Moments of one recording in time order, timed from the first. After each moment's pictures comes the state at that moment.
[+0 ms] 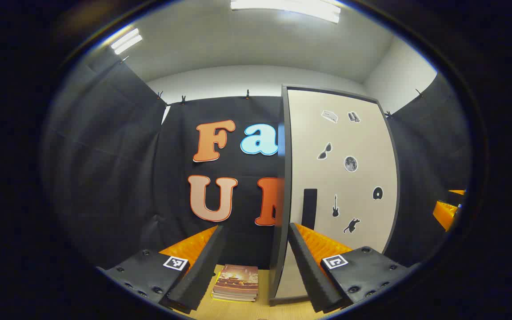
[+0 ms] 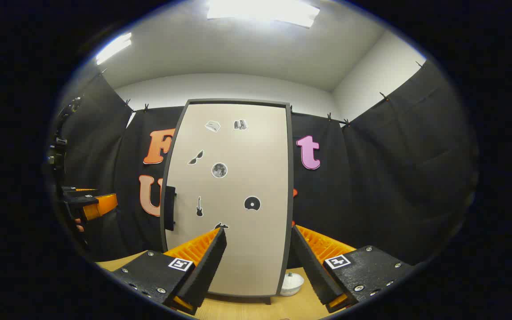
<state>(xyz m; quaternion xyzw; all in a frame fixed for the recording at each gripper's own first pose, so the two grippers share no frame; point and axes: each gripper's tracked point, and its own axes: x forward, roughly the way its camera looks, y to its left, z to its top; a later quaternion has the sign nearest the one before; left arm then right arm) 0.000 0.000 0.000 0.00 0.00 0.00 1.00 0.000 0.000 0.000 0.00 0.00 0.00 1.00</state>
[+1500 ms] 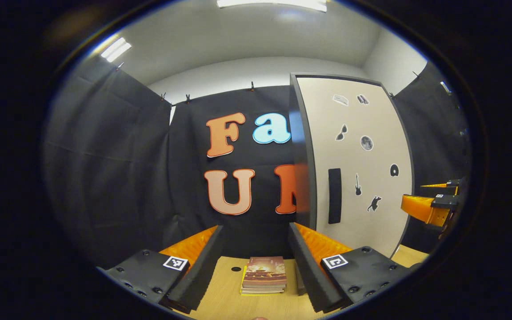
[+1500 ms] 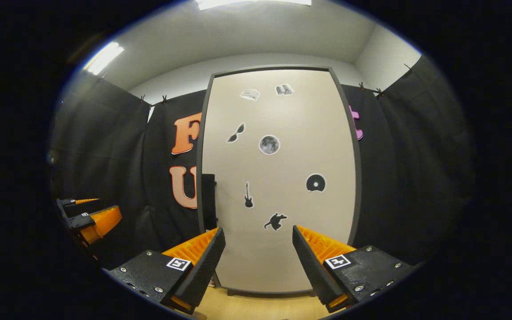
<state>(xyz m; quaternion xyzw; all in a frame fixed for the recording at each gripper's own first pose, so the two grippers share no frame) -0.025 0.069 -0.023 0.04 0.03 0.04 1.00 0.068 0.136 -0.044 0.06 0.10 0.12 0.99</state>
